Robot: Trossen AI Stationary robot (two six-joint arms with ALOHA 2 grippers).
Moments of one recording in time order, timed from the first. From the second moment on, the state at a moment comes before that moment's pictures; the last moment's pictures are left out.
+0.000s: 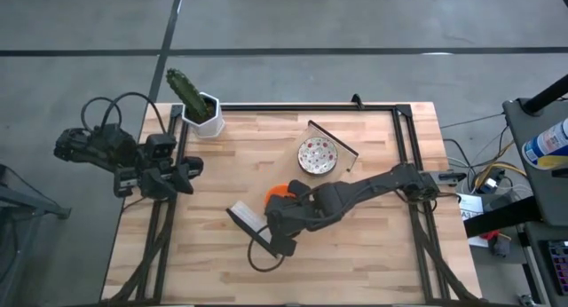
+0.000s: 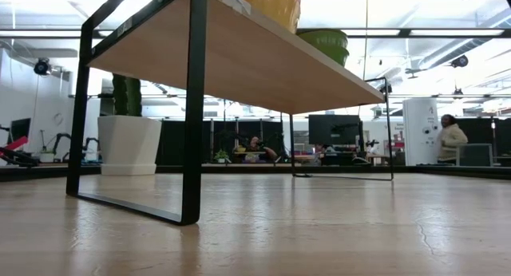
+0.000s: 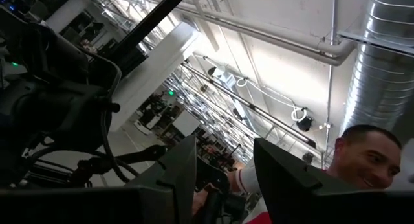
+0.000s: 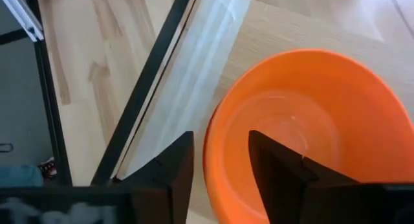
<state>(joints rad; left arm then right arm) -0.31 0.68 0.91 0.24 0.30 -0.93 0.35 2.18 2.36 -1.24 0.27 0.64</state>
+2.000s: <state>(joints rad) -0.31 0.59 0.88 -0.14 -0.08 -0.57 0.38 2.07 2.35 -1.09 0.36 0.43</state>
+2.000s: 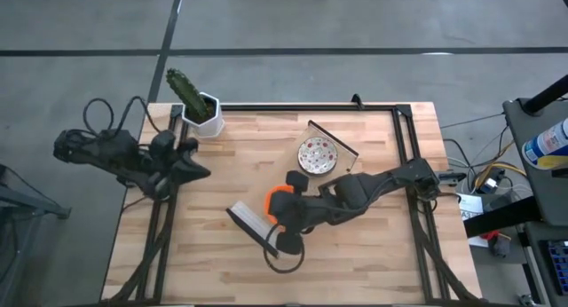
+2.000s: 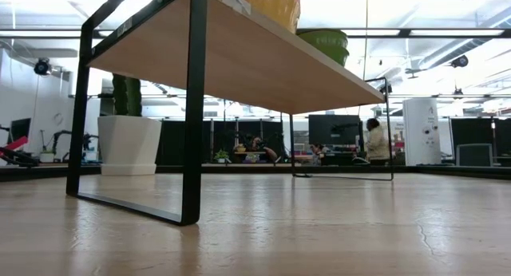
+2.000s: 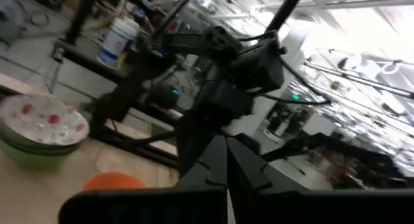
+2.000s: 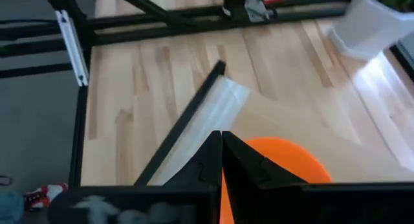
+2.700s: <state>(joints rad) -0.31 0.41 0.71 -0.36 -0.38 -0.36 0.35 1.61 1.60 -0.39 0.21 0.31</state>
